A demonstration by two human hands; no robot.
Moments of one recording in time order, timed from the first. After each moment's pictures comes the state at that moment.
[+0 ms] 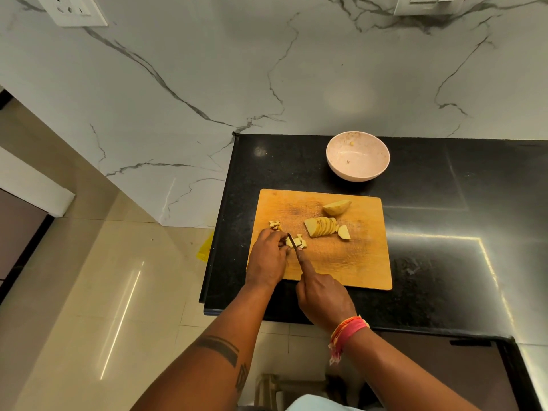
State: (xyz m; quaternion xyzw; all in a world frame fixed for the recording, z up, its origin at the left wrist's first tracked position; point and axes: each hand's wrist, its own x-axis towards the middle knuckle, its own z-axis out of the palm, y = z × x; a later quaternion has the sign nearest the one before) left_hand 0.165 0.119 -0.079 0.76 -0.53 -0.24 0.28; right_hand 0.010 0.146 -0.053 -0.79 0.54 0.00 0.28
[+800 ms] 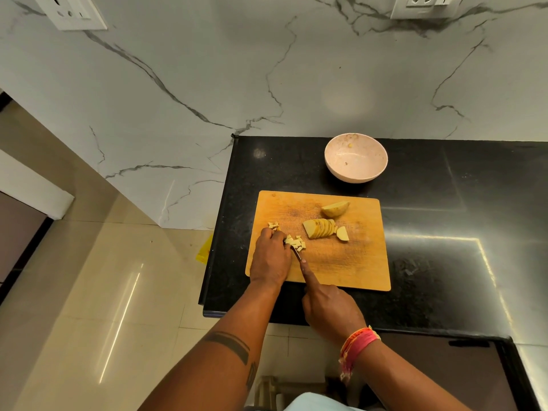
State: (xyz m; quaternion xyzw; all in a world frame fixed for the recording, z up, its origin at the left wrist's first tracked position) left_hand 0.153 0.110 -0.077 0.80 -0.53 -0.19 0.20; right_hand -0.011 0.158 -0.053 -0.81 0.53 0.04 0.26
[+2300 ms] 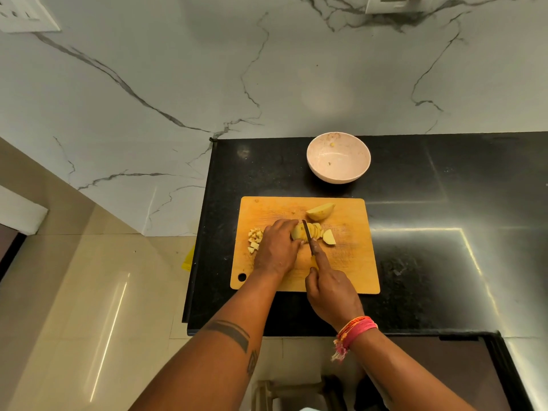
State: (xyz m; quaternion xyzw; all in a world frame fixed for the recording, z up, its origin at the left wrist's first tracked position) left_hand 0.132 0.057 -0.072 0.73 -0.60 -0.26 0.19; right_hand -0.019 0.120 -0.066 -0.74 0.59 -0.16 0.29
